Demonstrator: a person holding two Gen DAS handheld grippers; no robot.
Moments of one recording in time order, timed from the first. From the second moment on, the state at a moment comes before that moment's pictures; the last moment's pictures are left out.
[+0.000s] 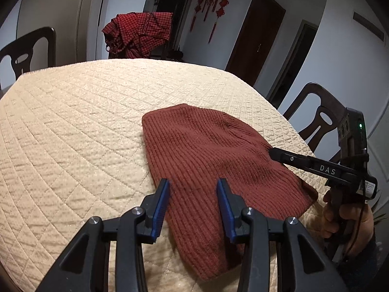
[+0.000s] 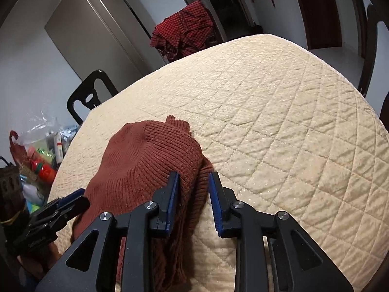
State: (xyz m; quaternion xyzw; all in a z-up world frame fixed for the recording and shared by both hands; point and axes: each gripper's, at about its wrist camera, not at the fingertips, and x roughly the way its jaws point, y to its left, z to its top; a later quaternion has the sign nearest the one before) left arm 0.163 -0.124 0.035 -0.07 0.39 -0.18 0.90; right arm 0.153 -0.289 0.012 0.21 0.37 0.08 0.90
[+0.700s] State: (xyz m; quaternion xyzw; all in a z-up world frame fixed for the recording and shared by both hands) left arm 0.175 -0.104 0.015 -0.16 0.42 -0.19 0.87; right arm 0.168 -0.303 -0.002 0.28 0.38 0.14 0.87
